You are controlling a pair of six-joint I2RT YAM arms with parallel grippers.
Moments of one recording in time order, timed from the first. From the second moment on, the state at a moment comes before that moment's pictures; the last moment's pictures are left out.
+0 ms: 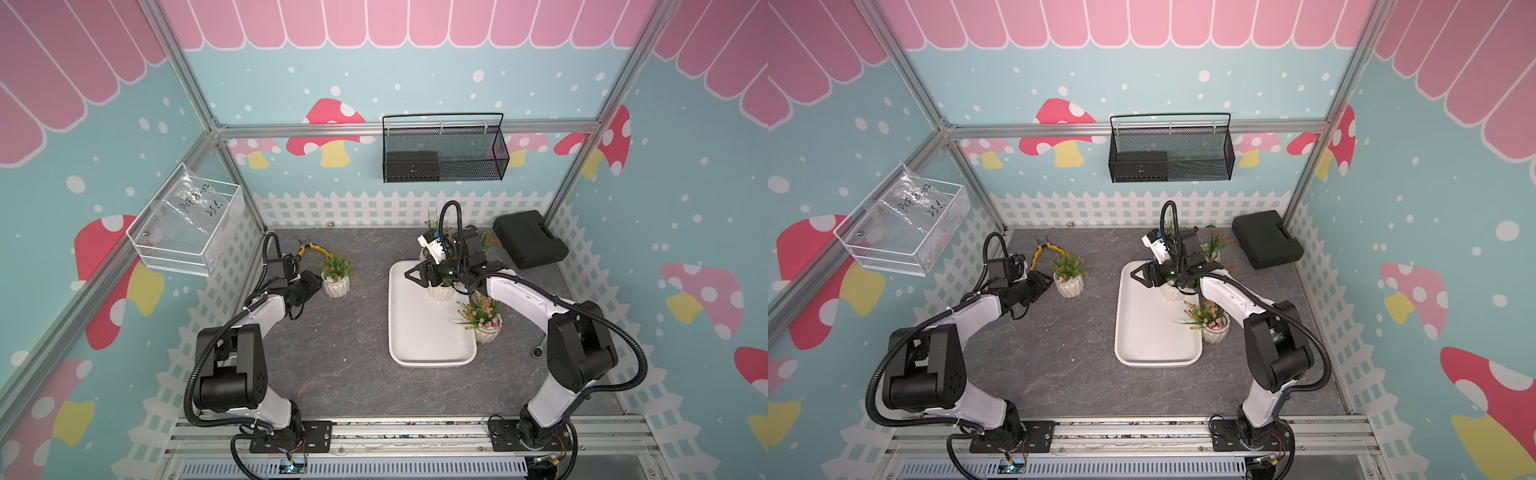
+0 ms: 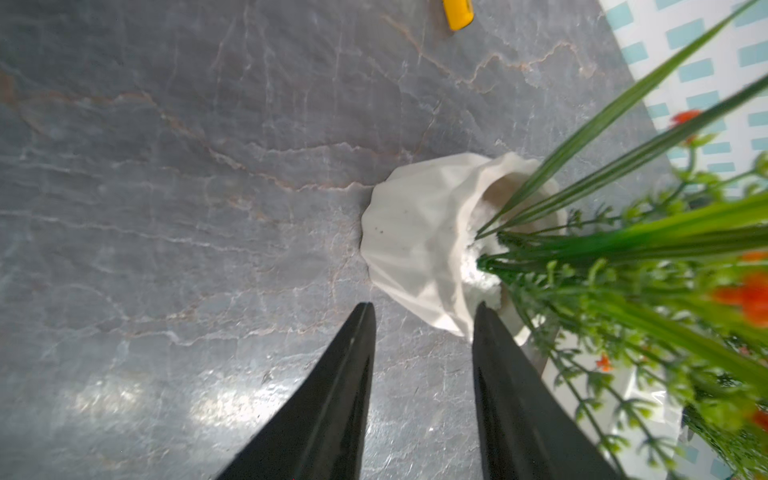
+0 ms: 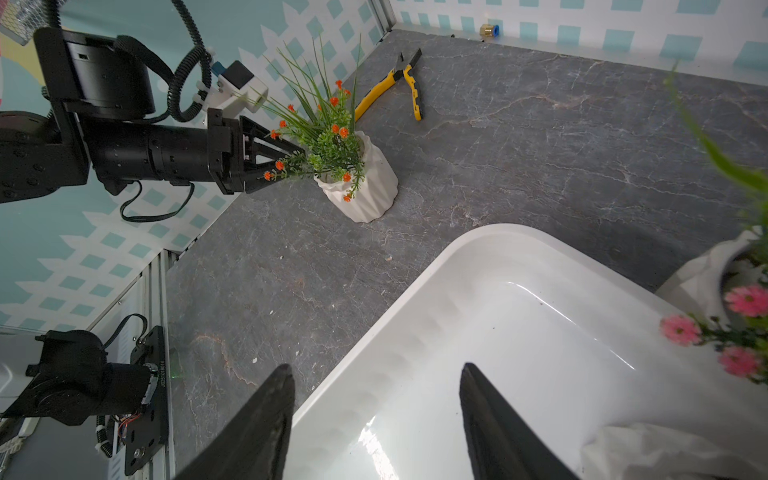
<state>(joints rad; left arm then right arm) 0.12 1.57 0.89 -0.09 0.34 -0.66 0.43 1.73 1.26 -0.17 -0.66 0.09</state>
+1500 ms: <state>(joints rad) 0.03 1.79 1.12 -0.24 0.21 -0.53 0.43 1.69 1.24 -0.19 -0.64 0.04</state>
